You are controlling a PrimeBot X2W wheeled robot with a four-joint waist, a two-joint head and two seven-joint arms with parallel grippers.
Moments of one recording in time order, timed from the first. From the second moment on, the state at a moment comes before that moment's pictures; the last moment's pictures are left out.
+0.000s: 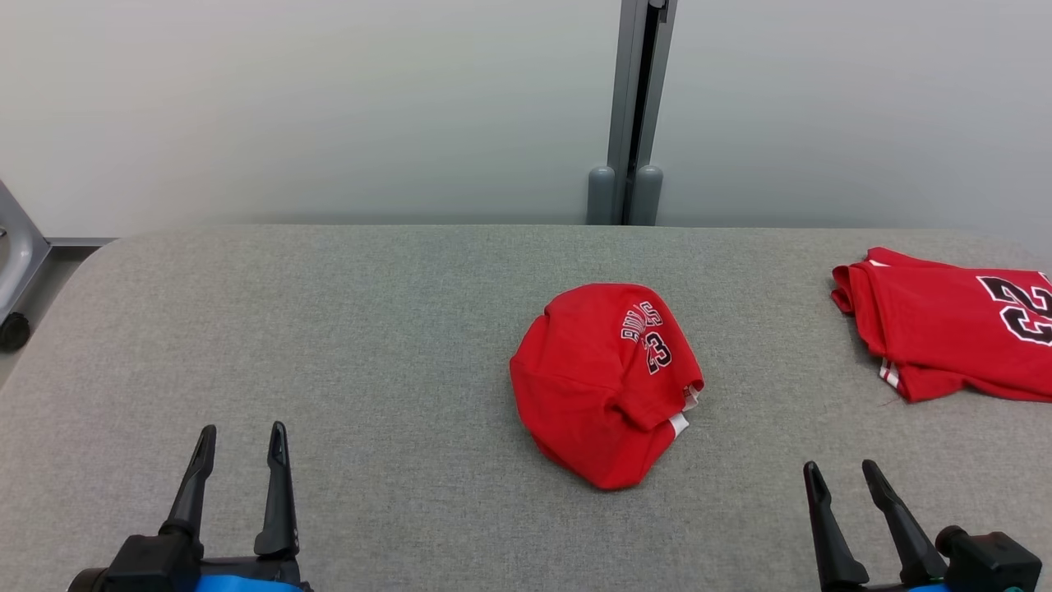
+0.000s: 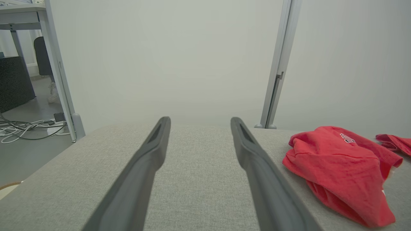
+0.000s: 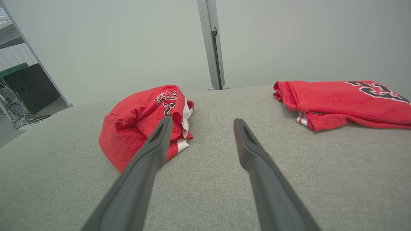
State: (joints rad) left arm 0.09 0.17 -0.08 0.10 -0.24 -0.04 -0.26; right arm 0.15 -0.05 -0.01 0.05 0.24 0.13 -0.15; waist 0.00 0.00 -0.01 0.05
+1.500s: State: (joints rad) left arm -0.05 0.09 -0.07 0.14 -0.18 -0.10 -0.26; right arm -0.41 -0.11 -0.03 0.51 0.11 0.13 -0.08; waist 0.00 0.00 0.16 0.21
